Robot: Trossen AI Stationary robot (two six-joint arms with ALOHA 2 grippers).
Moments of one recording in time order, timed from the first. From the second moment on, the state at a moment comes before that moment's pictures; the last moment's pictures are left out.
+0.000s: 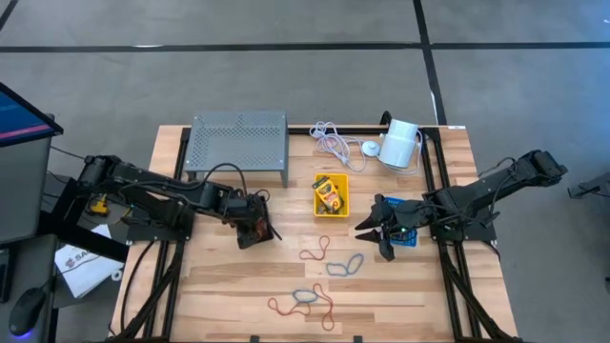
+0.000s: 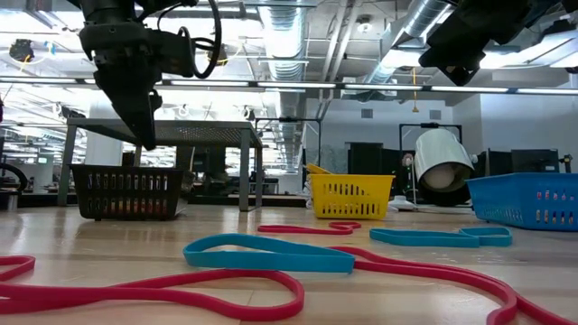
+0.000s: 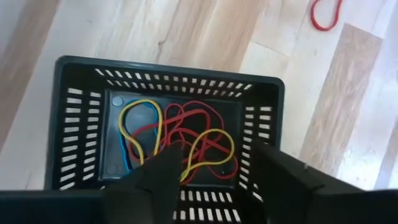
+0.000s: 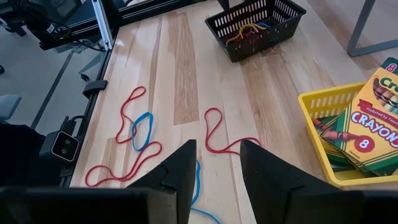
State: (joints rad) left arm -0.13 1.30 0.83 -0.70 -0.11 -0.48; right arm 0.34 1.03 0.65 -0.18 0.18 0.43
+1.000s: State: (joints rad) left arm -0.20 1.62 1.09 -0.33 0.05 -0.11; right arm 0.34 1.03 0.65 -0.20 0.18 0.44
